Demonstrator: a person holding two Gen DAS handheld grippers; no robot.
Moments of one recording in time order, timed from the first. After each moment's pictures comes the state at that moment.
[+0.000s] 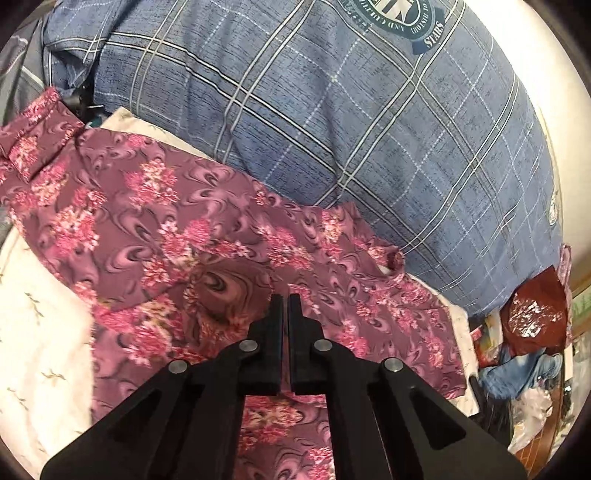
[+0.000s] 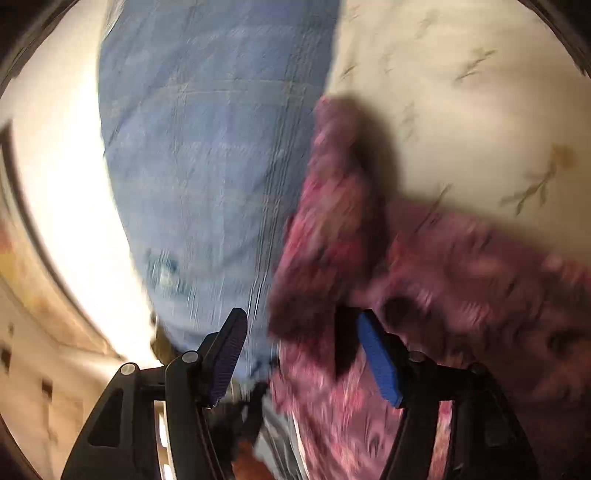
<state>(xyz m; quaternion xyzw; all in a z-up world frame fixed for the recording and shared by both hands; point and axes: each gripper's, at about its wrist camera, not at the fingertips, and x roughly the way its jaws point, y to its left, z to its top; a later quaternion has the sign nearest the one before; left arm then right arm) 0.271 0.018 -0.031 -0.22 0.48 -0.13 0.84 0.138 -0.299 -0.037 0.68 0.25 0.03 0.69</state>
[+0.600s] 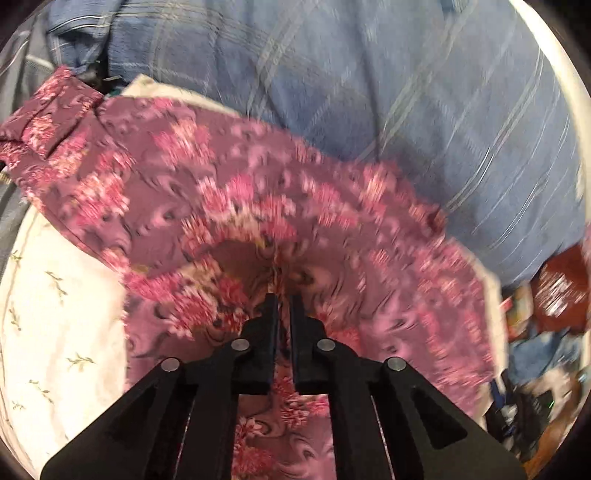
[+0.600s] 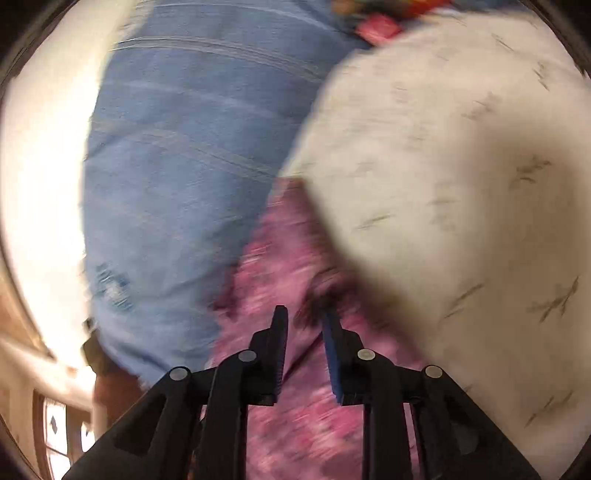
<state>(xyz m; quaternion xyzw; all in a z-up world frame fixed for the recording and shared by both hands) 0.271 0.035 -0.046 -0.19 0.54 -0.11 0.81 0.095 -0.338 0.012 0.55 0.28 -0.05 0.79</state>
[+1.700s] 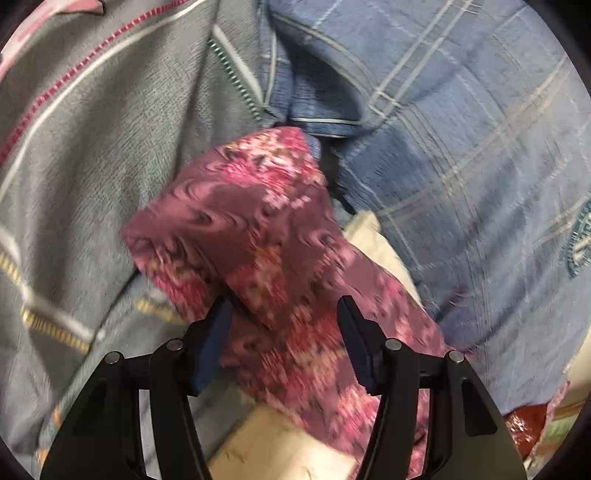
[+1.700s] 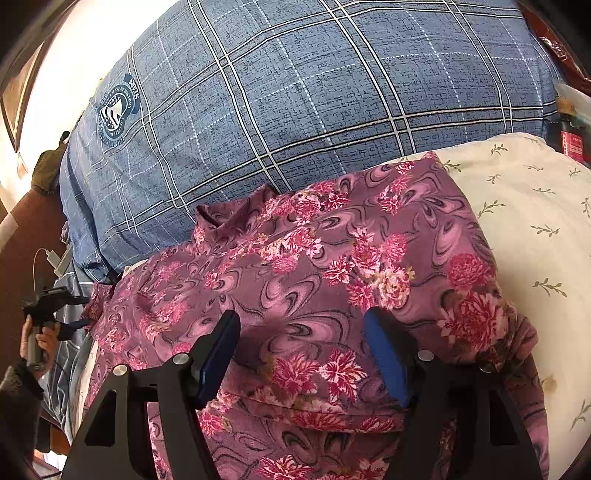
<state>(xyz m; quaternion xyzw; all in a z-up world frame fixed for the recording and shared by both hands) 0.370 0.278 -0.072 -0.32 0.52 0.03 0.79 0.181 -0.248 -0.005 0.22 0.36 -0.01 0.91</state>
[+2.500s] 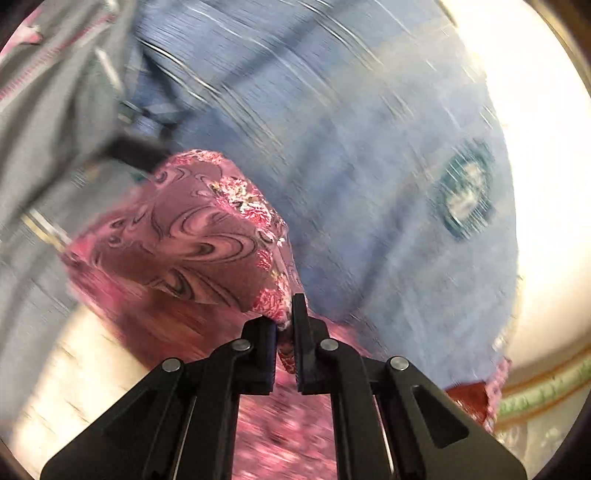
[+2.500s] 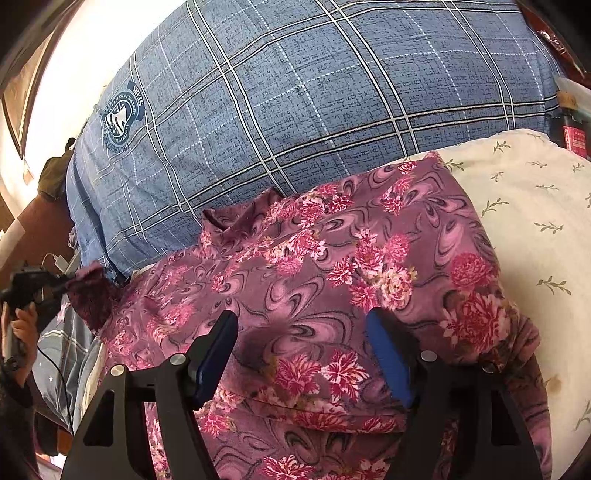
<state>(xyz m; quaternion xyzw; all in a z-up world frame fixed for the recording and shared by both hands) 0.319 0.179 0.013 -0.40 0.44 -0.12 0.79 0.177 -0.251 -0.004 0.24 0.35 0.00 0.91</state>
